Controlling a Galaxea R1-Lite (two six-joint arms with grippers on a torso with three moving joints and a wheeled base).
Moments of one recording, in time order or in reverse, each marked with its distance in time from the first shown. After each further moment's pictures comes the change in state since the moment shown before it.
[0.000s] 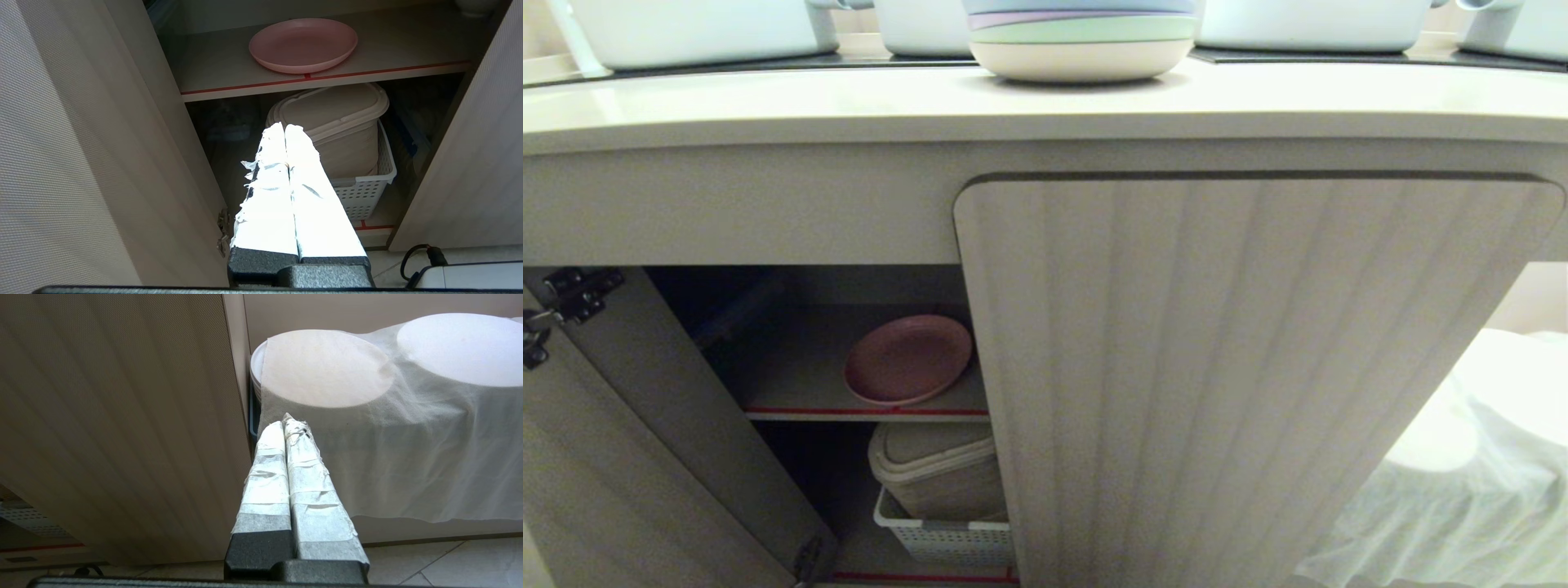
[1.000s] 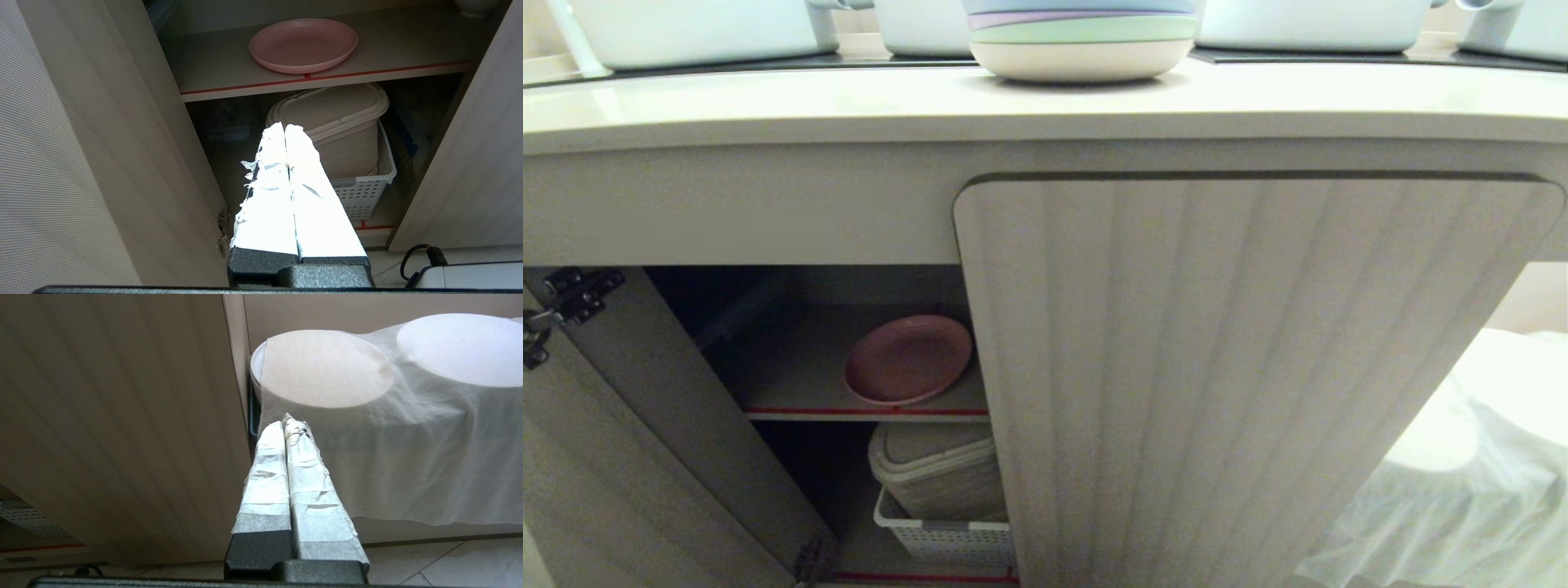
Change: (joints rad) left arm 0.000 0.000 0.000 0.000 0.000 0.000; right arm 0.000 0.000 0.000 -0.001 0.000 0.000
